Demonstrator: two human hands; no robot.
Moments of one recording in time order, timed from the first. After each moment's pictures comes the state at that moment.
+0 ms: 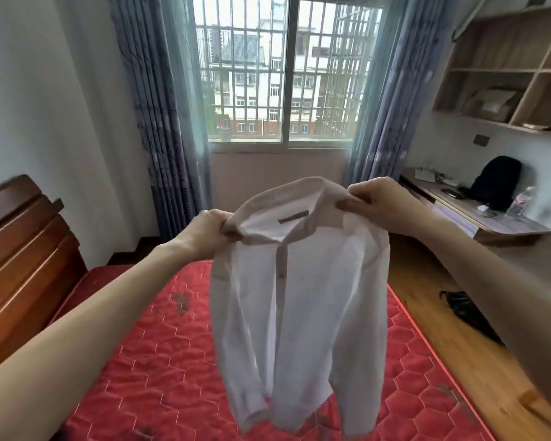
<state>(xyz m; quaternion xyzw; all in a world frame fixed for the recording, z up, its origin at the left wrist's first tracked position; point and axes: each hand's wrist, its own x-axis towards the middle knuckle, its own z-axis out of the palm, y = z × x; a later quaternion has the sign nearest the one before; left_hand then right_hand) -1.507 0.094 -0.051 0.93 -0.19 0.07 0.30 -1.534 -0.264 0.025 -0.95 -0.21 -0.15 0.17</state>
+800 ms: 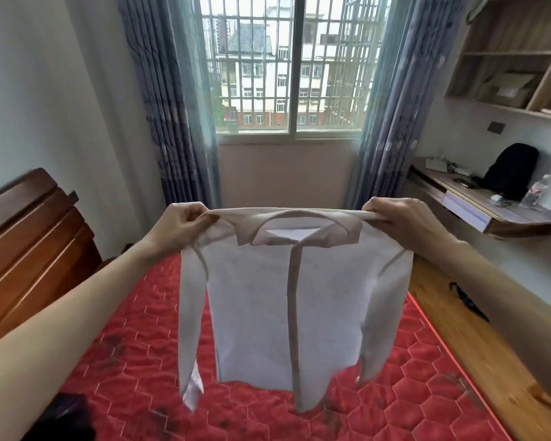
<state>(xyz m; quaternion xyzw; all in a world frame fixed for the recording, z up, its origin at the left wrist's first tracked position) -1.534 0.150 -0.062 0.84 -0.16 0.10 0.51 -1.544 -0.306 -0.042 -0.90 -0.31 -0.31 0.09</state>
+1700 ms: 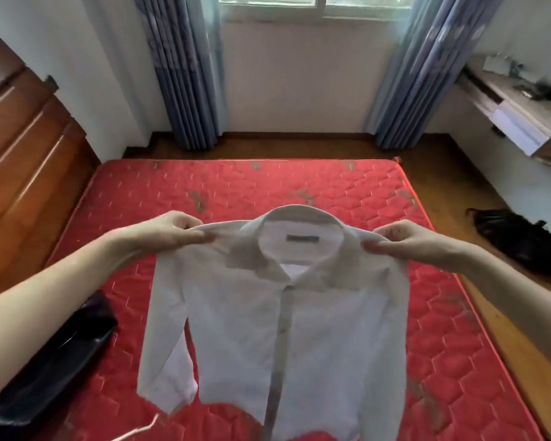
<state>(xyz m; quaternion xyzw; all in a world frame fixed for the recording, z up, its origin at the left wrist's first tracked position) -1.567 0.197 -0.199 0.86 -0.01 -0.30 0.41 -1.569 -0.273 -0.193 -0.85 -0.07 0.32 0.41</state>
